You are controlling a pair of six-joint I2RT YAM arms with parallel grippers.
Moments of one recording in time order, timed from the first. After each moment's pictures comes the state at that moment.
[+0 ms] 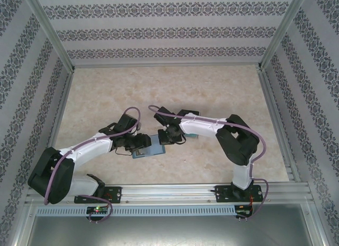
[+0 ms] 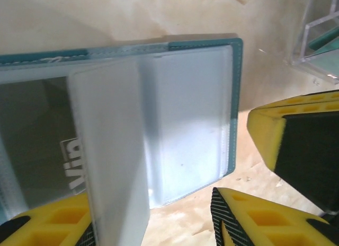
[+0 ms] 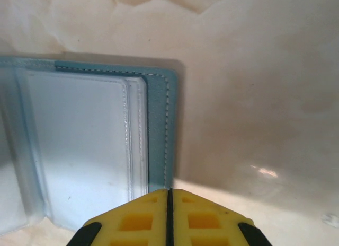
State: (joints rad) left arm -0.50 1.32 0.64 -0.40 0.36 -0.76; right arm 0.84 1.87 1.24 -0.65 -0.16 0.70
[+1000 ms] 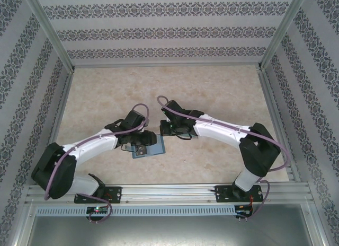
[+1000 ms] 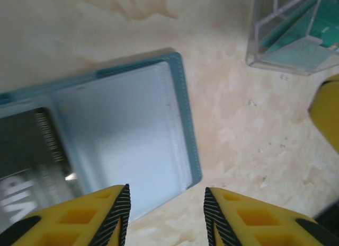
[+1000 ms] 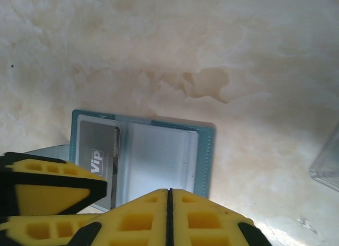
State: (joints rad) left arm -0.57 1.35 0.73 -0.42 0.28 -0.70; right arm 0.83 1.67 1.15 -0.47 -0.13 0.70
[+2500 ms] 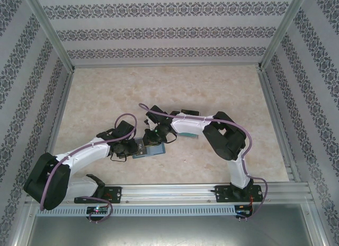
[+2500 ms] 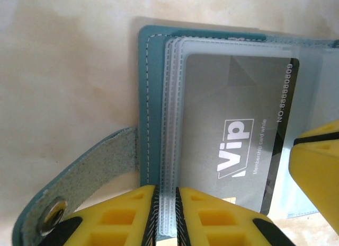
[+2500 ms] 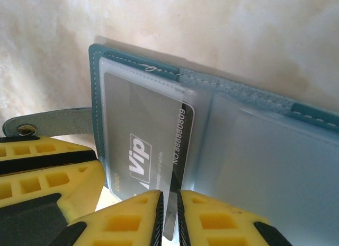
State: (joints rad) left arm -0.50 1.24 0.56 -0.54 0.09 -0.80; right arm 0.87 2.05 1.35 -0.45 -0.52 0.71
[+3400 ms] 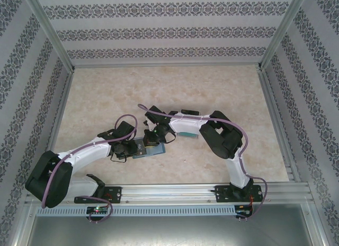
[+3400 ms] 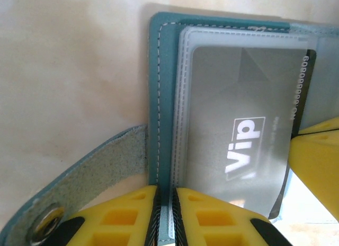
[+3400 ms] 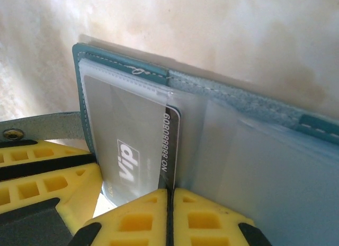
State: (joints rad) left arm -0.50 1.27 0.56 -0.54 0.10 -0.80; right arm 0.87 2.09 1.38 -0.46 -0.55 0.71
